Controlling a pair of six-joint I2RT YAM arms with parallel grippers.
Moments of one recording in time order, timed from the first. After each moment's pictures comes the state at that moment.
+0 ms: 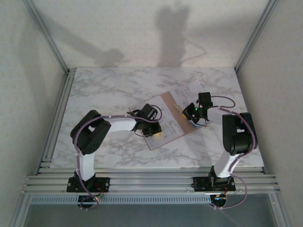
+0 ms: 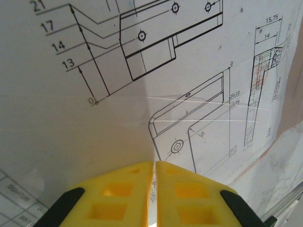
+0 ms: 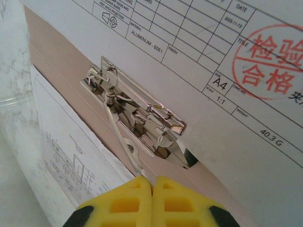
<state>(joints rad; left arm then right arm) -0.72 1.94 1.12 -0.21 0.33 -1.03 0.15 1.75 0.91 -0.16 -0.47 0.93</state>
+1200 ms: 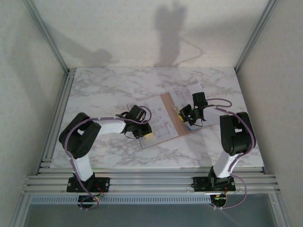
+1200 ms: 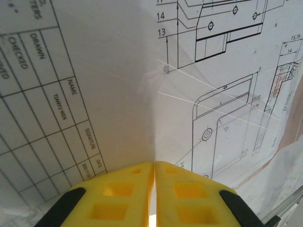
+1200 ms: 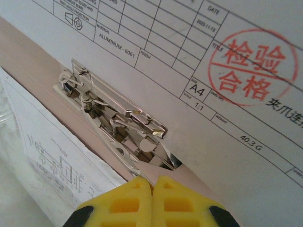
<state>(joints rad) -0.62 1.82 0.93 -0.17 0.35 -0.99 0.23 1.76 0.94 -0.25 -0.39 1.11</state>
